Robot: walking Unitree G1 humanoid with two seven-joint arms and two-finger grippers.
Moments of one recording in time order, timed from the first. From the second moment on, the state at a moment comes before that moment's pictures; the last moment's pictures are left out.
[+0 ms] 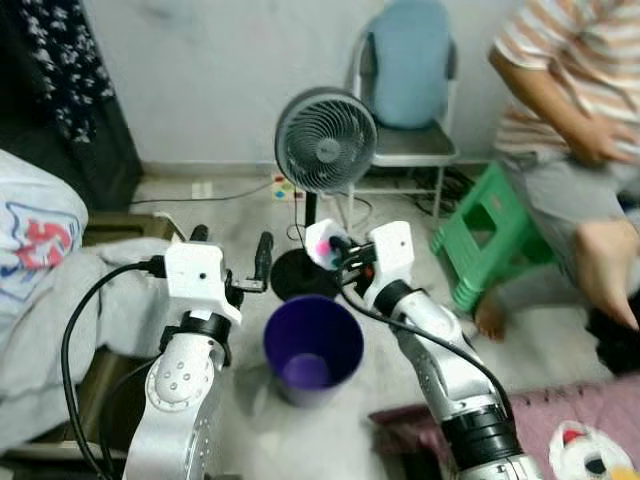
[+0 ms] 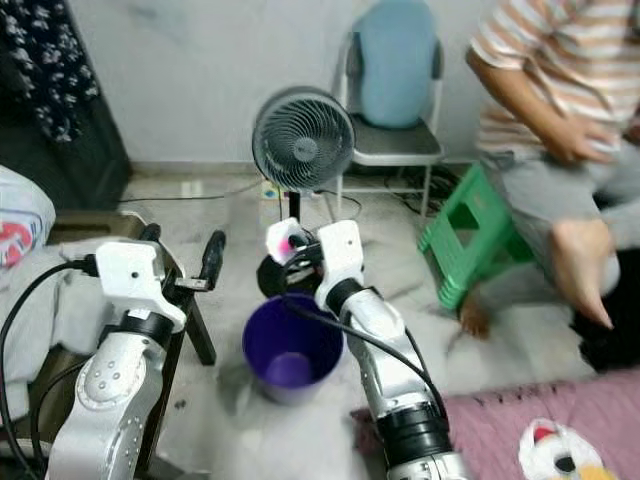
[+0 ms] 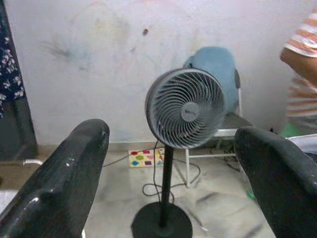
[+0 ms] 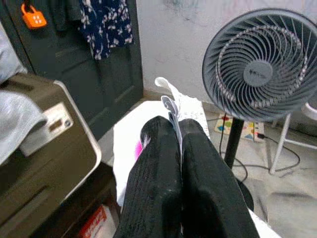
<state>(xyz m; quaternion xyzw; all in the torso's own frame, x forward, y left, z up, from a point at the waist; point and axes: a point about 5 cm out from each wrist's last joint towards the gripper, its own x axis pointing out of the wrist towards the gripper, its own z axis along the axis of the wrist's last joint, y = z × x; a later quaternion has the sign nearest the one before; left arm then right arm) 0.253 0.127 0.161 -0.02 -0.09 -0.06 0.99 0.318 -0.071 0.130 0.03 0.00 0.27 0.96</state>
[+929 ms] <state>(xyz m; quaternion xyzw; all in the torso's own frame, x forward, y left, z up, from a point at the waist) 0.254 0.125 0.162 -0.03 -0.09 -0.07 0.99 0.317 -0.065 0.128 0.03 0.01 0.28 0.96</state>
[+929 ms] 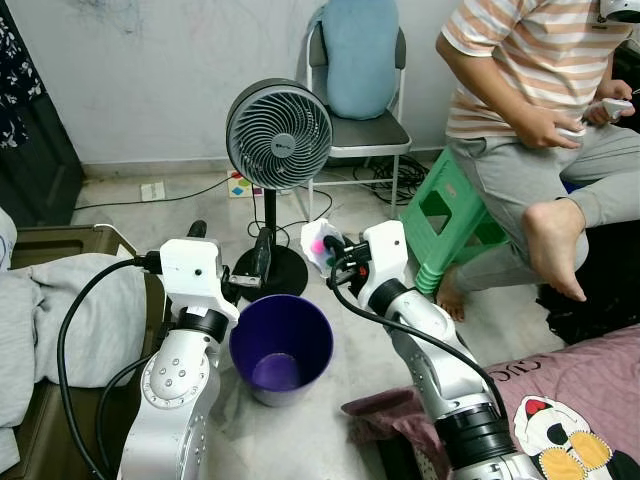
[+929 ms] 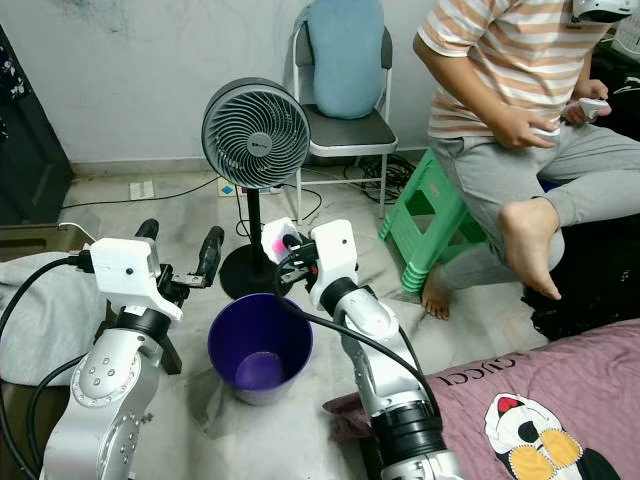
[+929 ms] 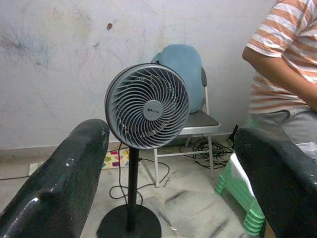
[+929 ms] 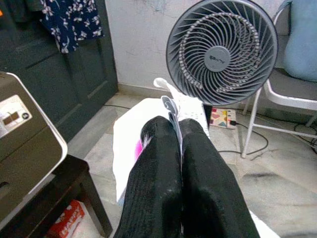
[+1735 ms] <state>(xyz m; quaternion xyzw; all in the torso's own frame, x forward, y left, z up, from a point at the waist) 0.254 0.122 0.163 -0.03 -0.09 -0.07 0.99 0.318 -0.069 0.126 0.03 0.02 0.26 0.96</state>
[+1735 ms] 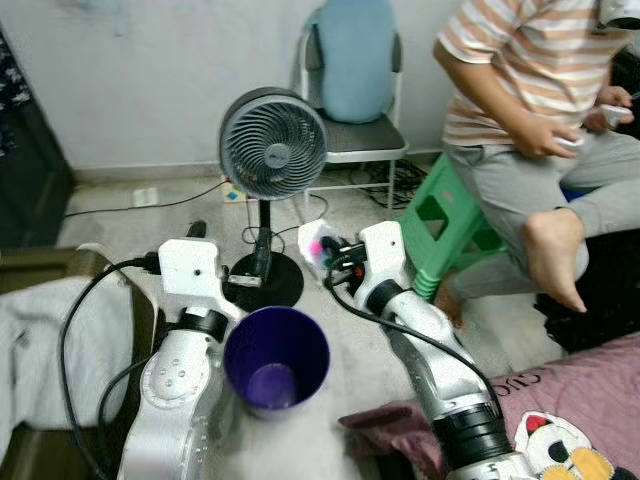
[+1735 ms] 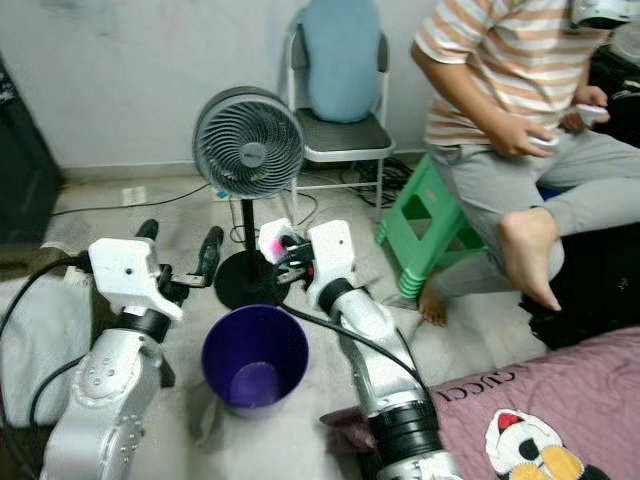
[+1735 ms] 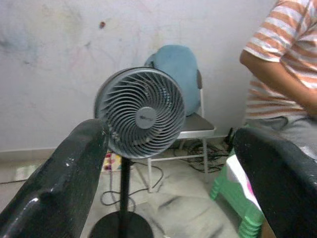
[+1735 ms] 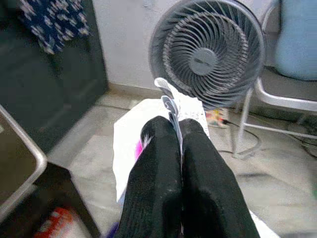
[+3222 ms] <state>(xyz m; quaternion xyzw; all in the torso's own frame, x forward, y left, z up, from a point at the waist) 0.255 0.130 0.161 -0.03 -0.09 -0.06 0.99 0.319 -0.052 0.128 0.03 0.01 0.28 0.96</state>
